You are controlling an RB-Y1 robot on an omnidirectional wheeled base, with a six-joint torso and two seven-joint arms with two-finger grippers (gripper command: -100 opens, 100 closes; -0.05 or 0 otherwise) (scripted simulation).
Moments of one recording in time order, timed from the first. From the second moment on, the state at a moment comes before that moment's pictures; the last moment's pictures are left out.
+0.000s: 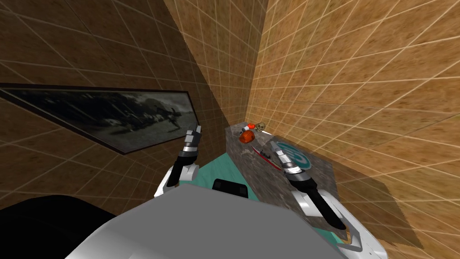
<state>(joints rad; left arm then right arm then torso) 0.47 0.03 -0.01 -2.33 -0.07 -0.36 -0.07 0.47 -0.63 -0.01 -2.10 0.05 -0.46 0.18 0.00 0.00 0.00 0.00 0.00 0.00</state>
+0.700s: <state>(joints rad) 0.47 0.03 -0.01 -2.33 -0.07 -0.36 -0.07 0.49 -0.84 -0.01 -2.02 0.08 -0.43 0.19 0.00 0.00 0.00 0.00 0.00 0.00</state>
